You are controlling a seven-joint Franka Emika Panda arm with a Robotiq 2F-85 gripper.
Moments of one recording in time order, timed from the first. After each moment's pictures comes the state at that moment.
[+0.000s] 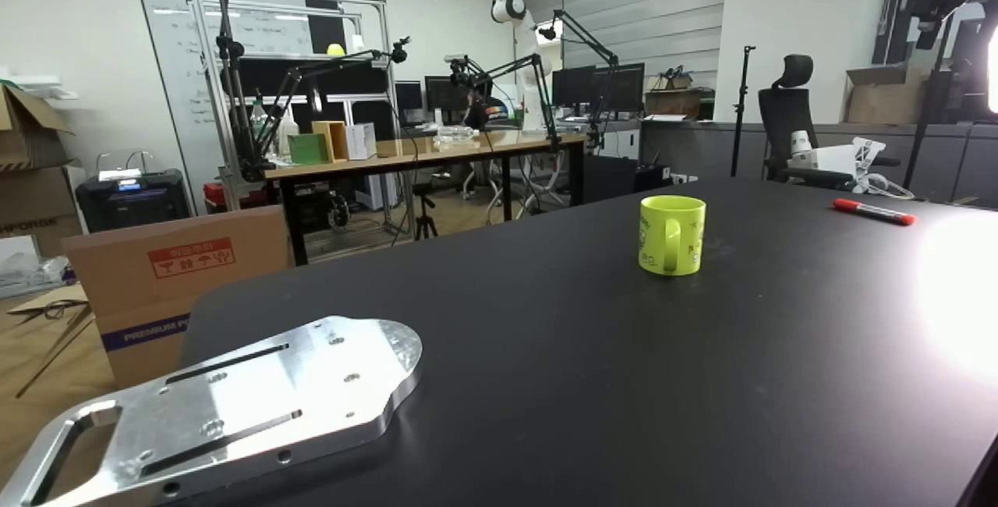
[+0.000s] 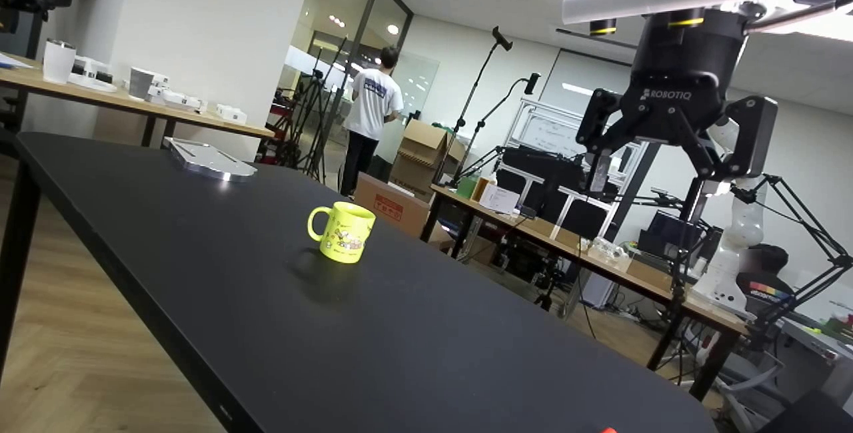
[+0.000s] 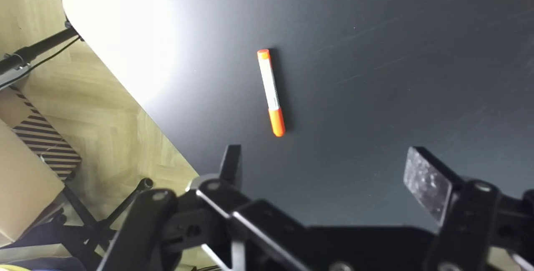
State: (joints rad) arm -0.30 0.24 -0.35 -2.01 0.12 2.46 -0.22
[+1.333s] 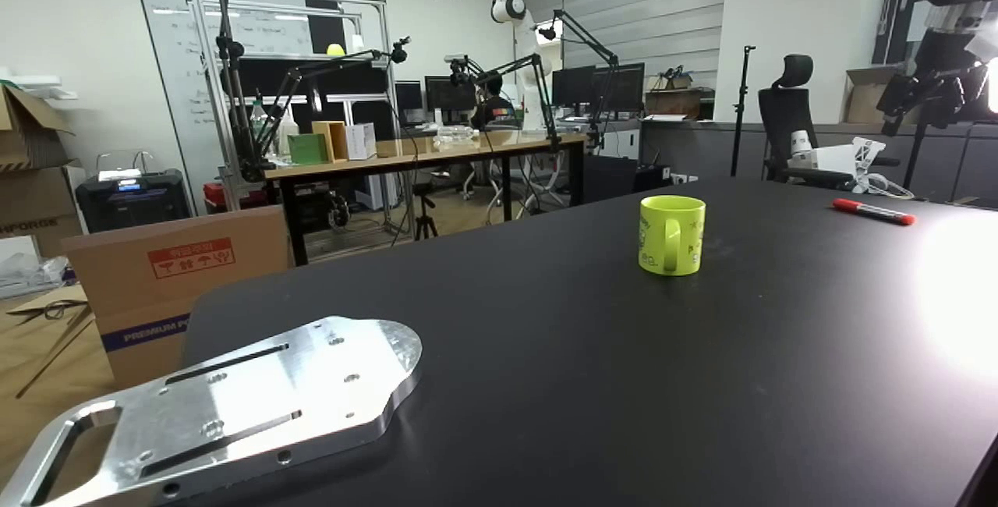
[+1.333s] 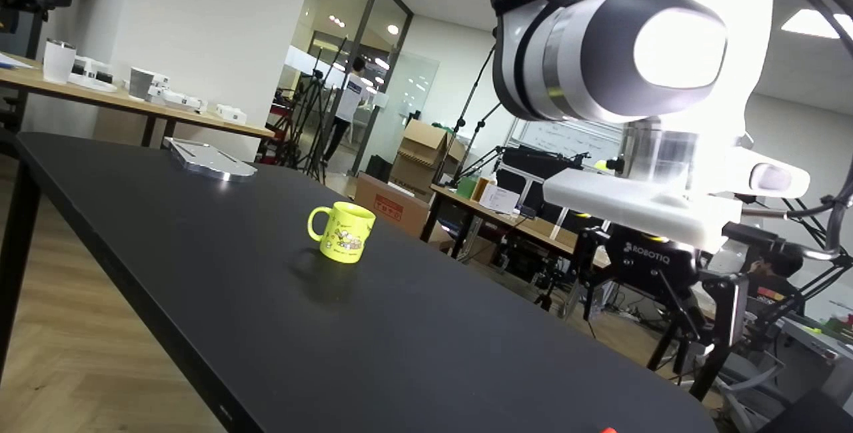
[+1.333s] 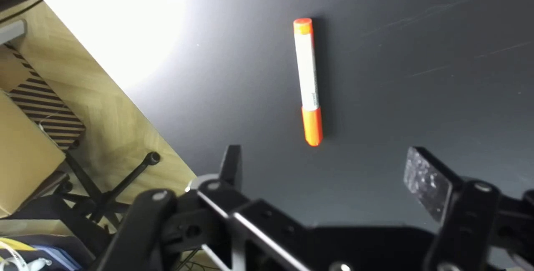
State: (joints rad) arm -0.44 0.58 -0.22 -1.91 0.17 2.82 -0.30
